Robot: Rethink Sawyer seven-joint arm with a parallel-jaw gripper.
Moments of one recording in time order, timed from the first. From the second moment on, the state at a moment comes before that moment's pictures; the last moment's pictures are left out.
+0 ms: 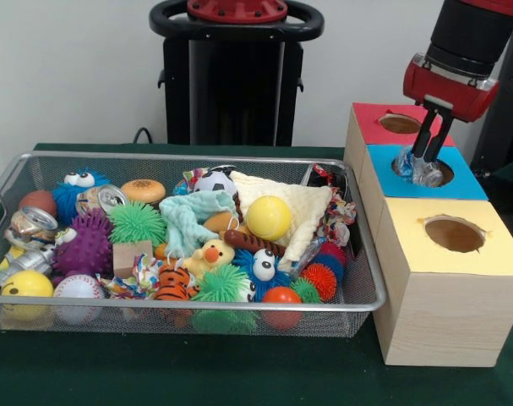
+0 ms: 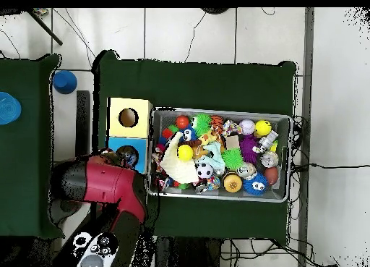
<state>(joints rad) 0.48 -0.51 -0.49 1.64 0.44 0.52 2.23</state>
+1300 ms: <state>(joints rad) 0.47 -0.53 -0.49 1.63 0.43 0.52 2.23</state>
